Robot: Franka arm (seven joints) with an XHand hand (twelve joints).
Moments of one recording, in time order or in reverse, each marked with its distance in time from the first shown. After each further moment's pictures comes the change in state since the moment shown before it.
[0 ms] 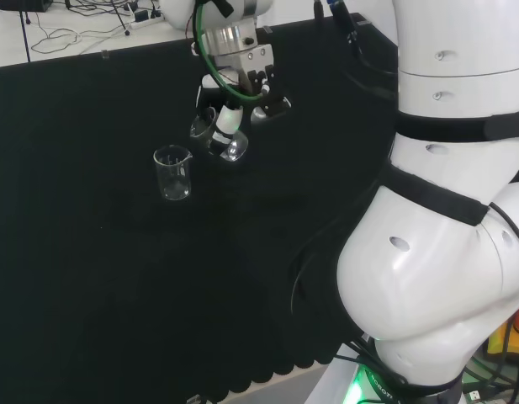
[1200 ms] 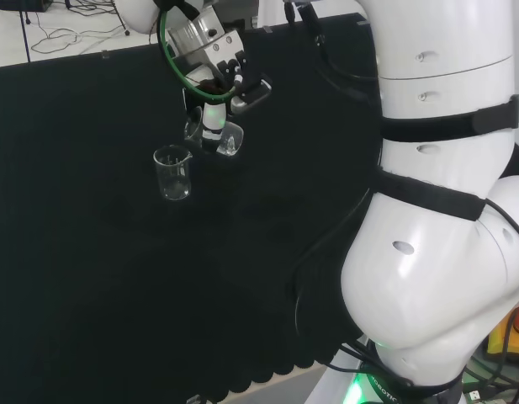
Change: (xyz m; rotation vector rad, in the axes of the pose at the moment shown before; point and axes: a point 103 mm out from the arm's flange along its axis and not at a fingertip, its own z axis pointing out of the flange) arm 0.021 0.009 -0.024 0.151 -0.184 0.065
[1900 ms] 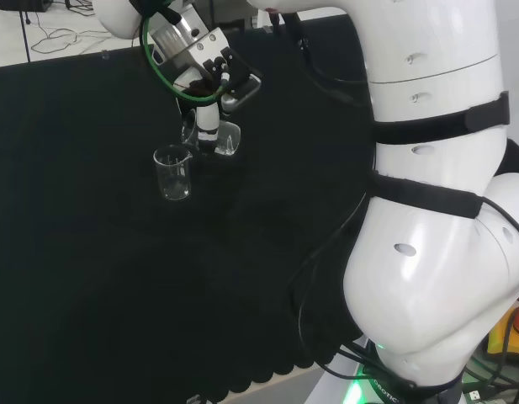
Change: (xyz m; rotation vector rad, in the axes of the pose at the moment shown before) arm 0.013 -0.001 -0.010 0.075 -0.088 0.004
